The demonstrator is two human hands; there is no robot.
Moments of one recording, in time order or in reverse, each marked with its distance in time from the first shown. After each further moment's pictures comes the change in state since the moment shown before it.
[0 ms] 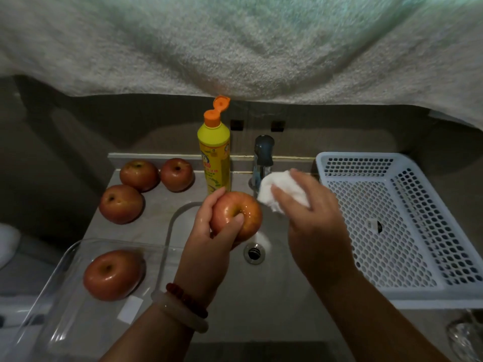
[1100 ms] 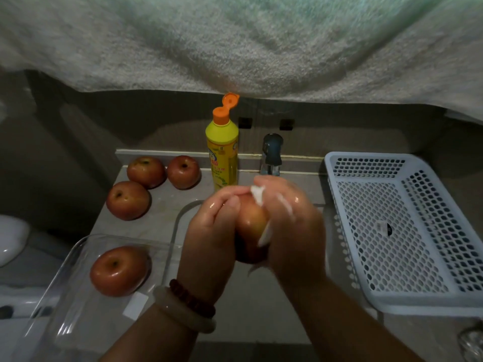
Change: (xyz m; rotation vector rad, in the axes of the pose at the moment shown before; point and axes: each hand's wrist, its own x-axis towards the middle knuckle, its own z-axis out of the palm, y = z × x) left_hand 0.001 0.020 0.000 -0.009 -0.119 0.183; right_hand 0.021 -0.064 -0.011 1.070 0.020 0.427
